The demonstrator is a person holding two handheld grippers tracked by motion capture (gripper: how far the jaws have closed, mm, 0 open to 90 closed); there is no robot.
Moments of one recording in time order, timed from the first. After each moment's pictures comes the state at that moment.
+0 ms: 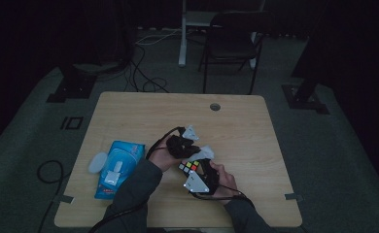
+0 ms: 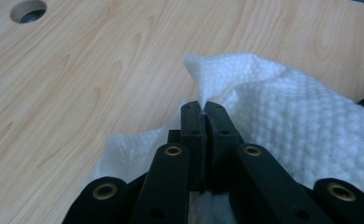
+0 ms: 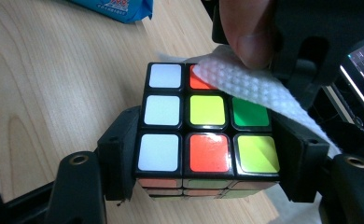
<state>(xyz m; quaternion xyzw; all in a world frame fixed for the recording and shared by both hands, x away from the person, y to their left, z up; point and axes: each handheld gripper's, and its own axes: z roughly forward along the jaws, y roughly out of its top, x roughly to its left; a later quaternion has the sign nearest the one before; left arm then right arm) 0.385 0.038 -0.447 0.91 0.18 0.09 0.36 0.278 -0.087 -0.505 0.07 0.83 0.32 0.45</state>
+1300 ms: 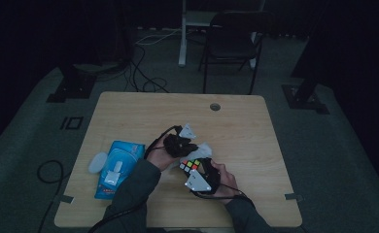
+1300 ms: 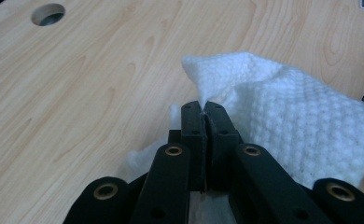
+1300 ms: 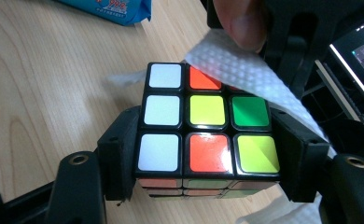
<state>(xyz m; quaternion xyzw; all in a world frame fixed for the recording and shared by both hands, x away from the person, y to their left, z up) 0.386 0.048 -0.445 0.90 0.20 0.11 0.36 0.280 -0.091 -0.503 0.08 0.83 0.34 0.44</state>
